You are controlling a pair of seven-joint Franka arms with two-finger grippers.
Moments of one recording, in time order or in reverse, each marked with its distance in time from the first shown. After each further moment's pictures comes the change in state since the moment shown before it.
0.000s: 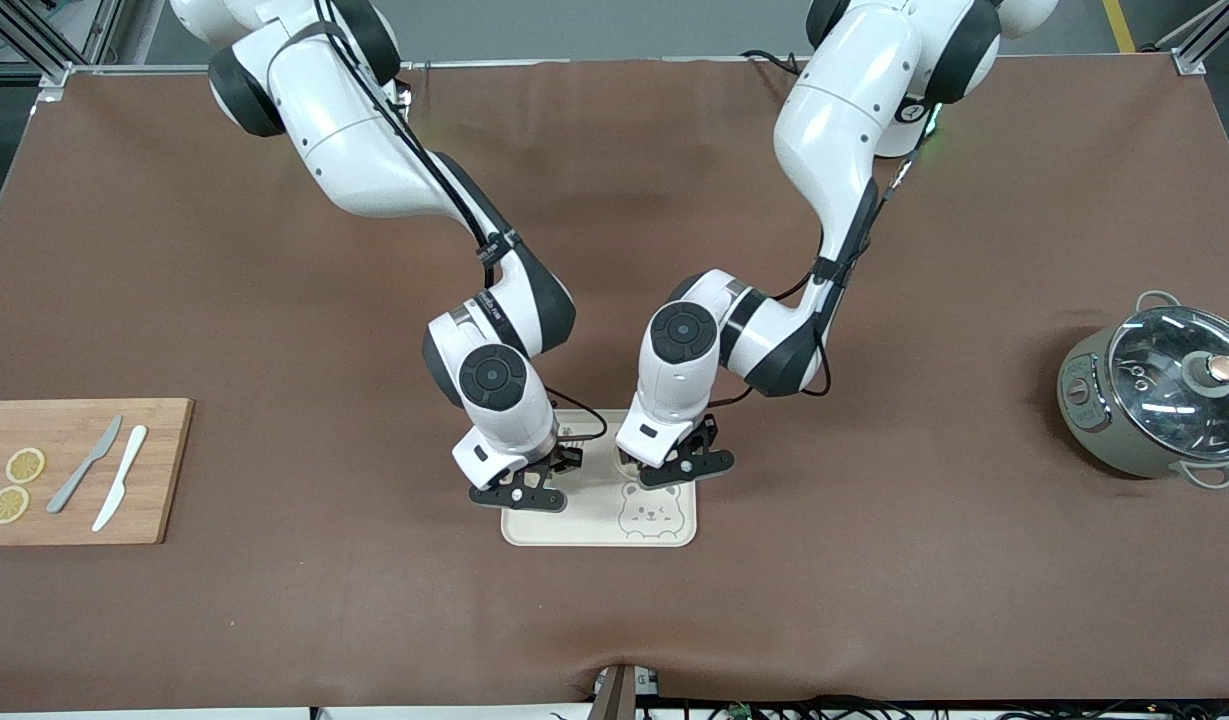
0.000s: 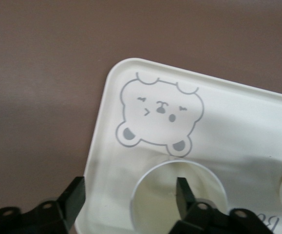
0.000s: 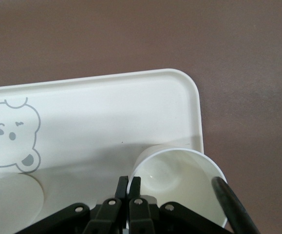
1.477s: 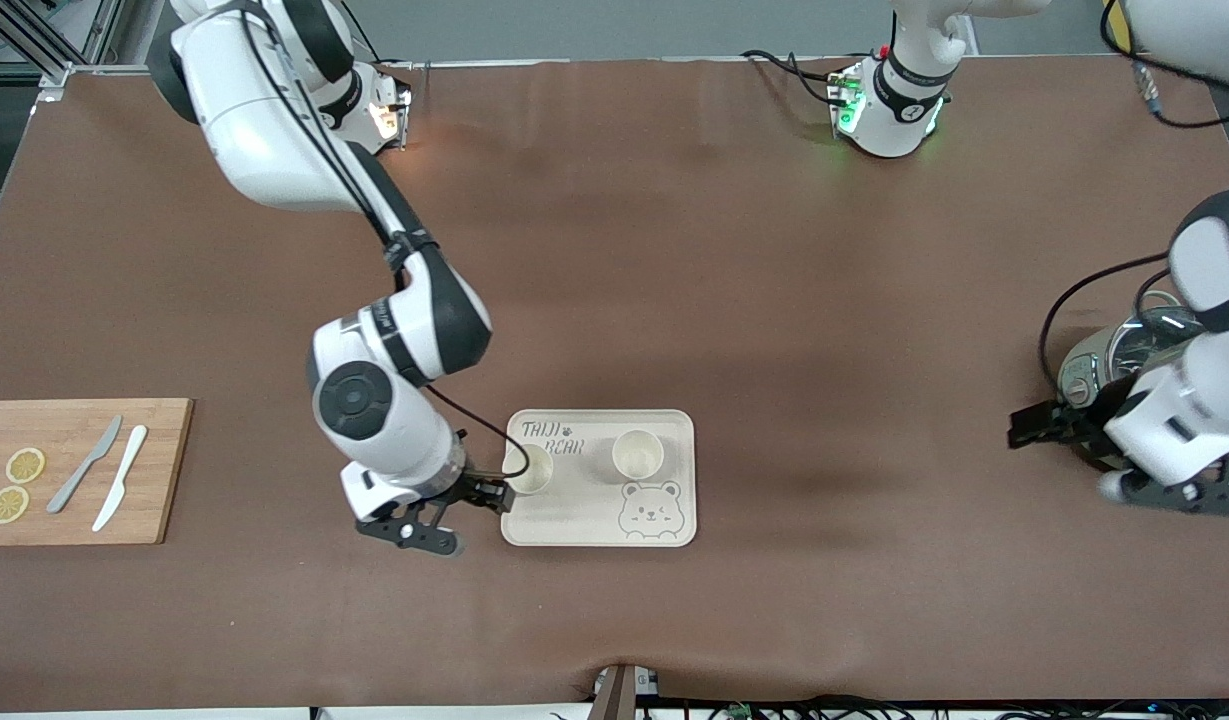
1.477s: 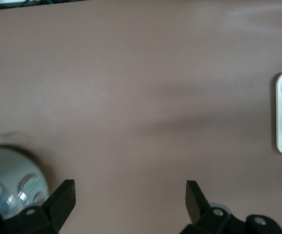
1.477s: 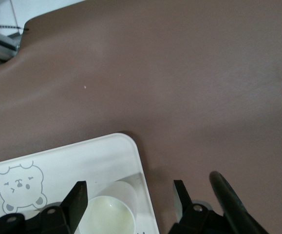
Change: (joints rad) left arm 0.586 -0.514 0.017 -0.123 -0.135 -0.502 1.003; right arm -0.229 -0.100 0.105 0.062 0.002 -0.118 -0.005
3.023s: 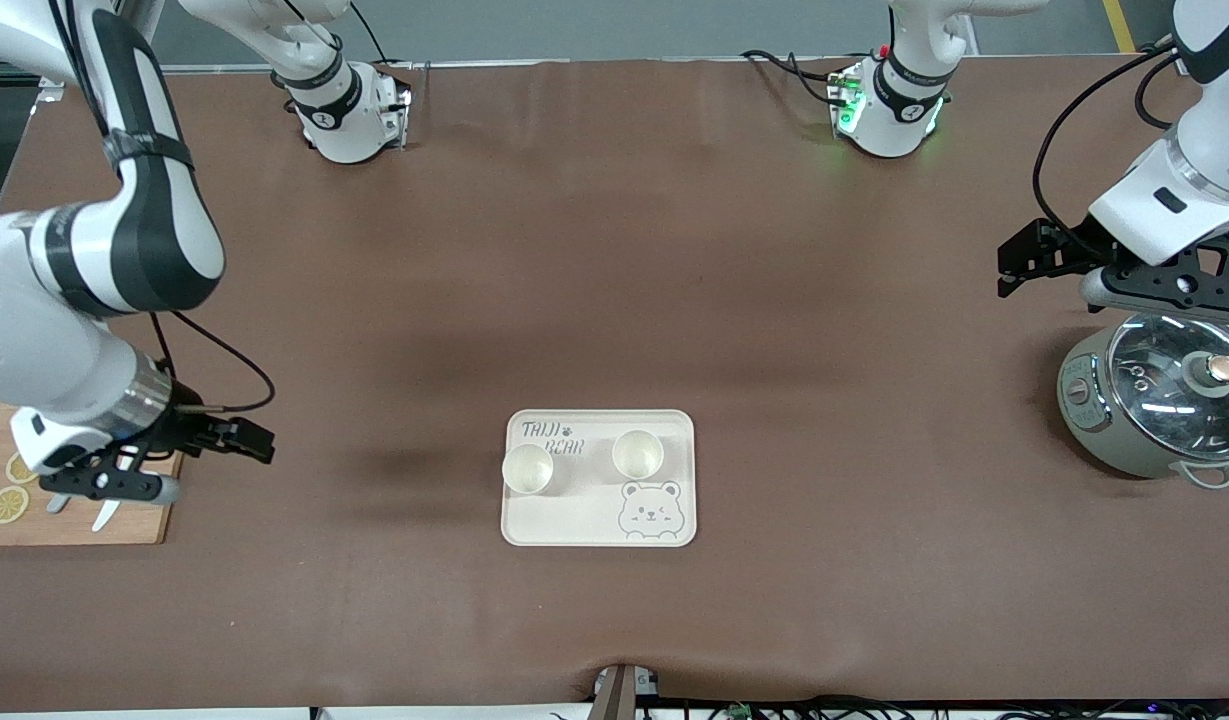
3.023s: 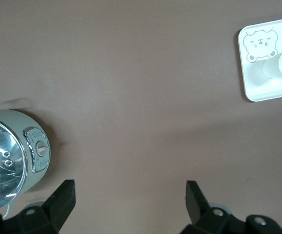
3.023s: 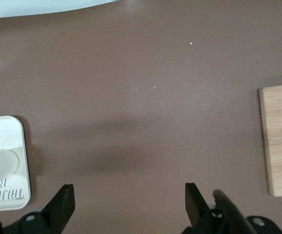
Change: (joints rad) left arm 0.021 -0.401 -0.161 -0.369 0.095 -0.002 -0.058; right arm -0.353 -0.523 0.025 -0.547 -0.002 -0.020 -0.458
